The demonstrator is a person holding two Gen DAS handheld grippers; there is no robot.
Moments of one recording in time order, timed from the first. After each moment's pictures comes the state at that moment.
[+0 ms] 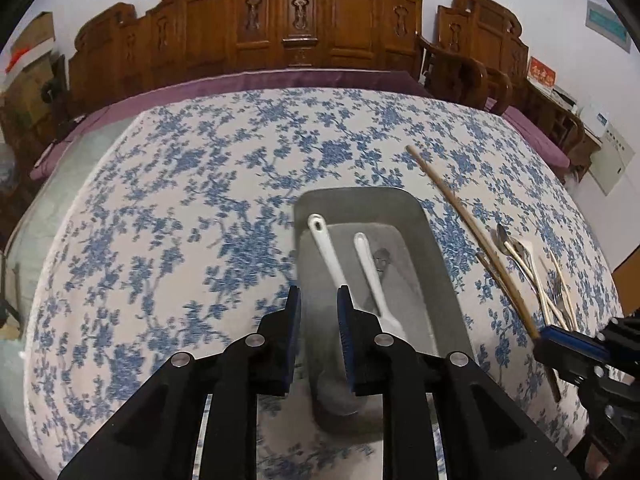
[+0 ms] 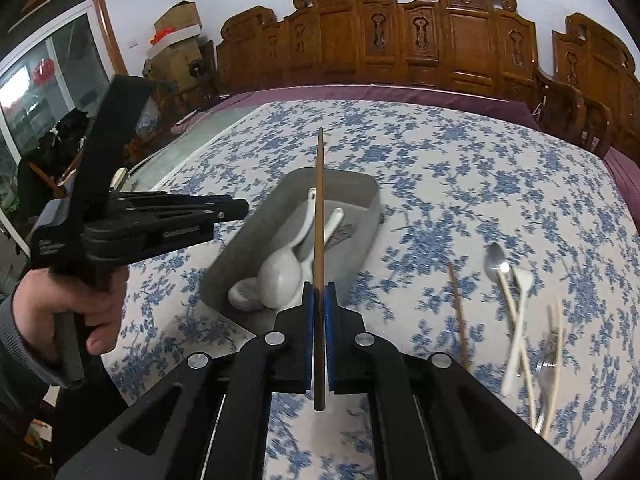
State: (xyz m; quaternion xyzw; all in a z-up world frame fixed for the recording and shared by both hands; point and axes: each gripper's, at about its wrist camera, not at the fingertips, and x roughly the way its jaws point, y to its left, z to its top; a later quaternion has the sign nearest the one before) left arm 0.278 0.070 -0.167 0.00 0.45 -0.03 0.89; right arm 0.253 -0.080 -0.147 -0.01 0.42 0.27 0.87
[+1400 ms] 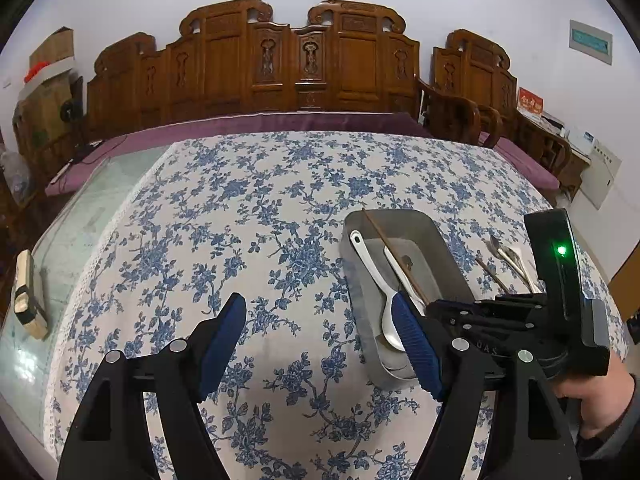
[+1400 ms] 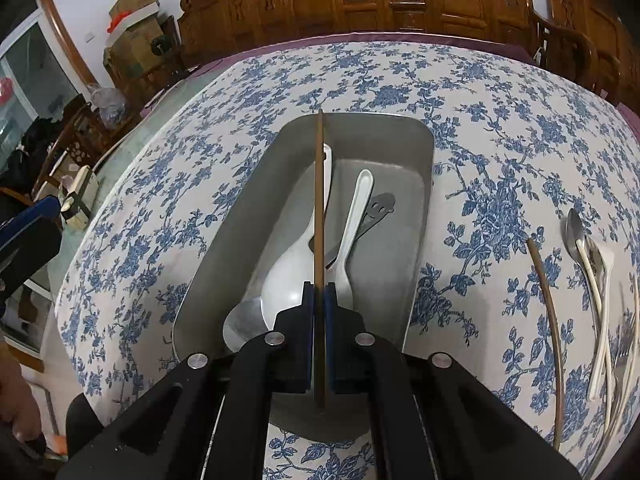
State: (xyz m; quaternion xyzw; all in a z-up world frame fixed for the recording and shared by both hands) left arm 0.211 0.123 -0.136 0.00 0.38 -0.03 0.93; right arm 0.302 -0.014 -0.208 0.01 0.50 0.23 0.84
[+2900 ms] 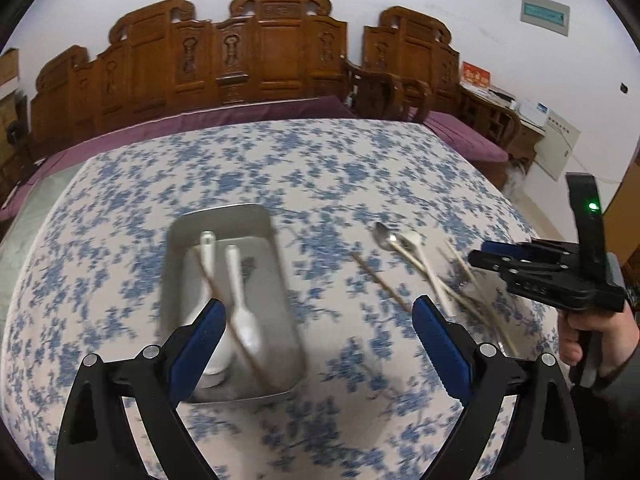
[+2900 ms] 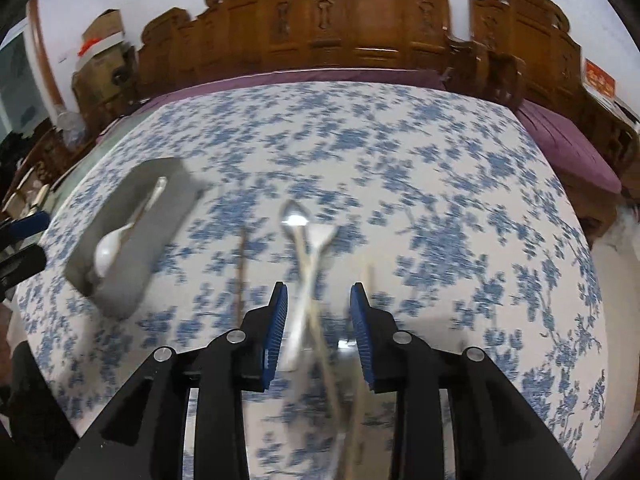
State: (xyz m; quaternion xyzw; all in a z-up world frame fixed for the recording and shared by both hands) left arm 0.225 -0.042 -0.145 0.01 0.39 -0.12 0.91; right arm 0.295 -0.260 -0.184 -0.01 0.45 0.14 0.88
